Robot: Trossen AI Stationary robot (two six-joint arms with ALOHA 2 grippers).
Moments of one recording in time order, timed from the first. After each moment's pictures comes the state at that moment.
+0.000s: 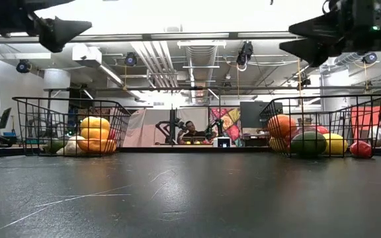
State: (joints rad) left arm -0.33 0.24 0.18 0.26 -0.50 0.03; right arm 0.05 0.64 0.15 0.57 0.20 -0.06
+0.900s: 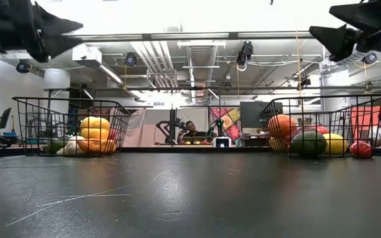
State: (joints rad) left arm -0.28 0.00 0.05 0.31 -0.73 0.27; right arm 0.06 0.02 0.01 0.30 0.07 -0.12
